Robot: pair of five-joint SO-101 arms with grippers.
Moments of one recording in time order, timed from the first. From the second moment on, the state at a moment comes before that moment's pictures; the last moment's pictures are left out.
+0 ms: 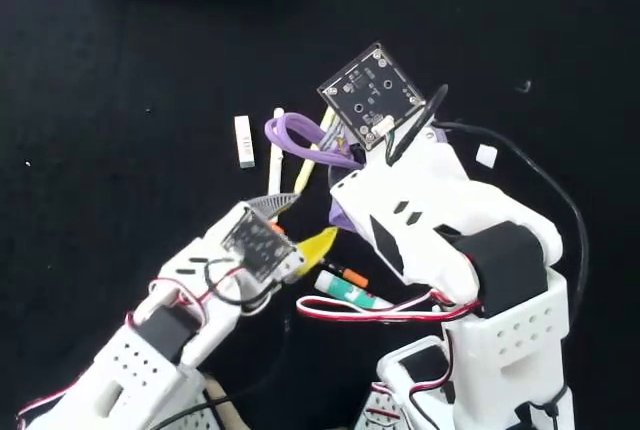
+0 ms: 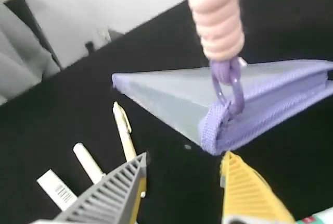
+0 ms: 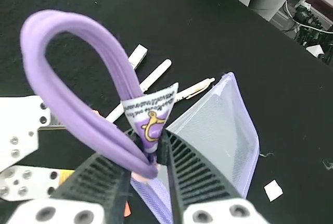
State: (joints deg) left arm 31.3 -75.1 82.2 21.0 -13.1; right arm -22.1 -43.3 5.1 89.2 16.2
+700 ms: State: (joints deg) left arm 33.1 -69.9 79.5 18.7 -12.5; right arm -22.0 -43.3 5.1 89.2 16.5
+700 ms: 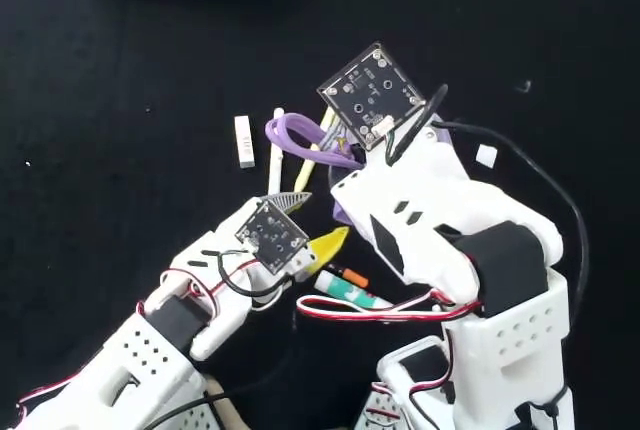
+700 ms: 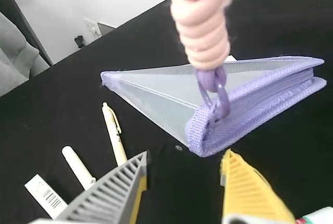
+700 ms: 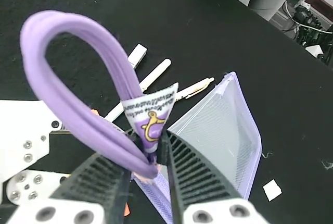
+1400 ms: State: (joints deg) left arm 32.3 -62.0 76.6 11.2 -12.5; right arm -22.0 -43.3 5.1 89.2 16.6
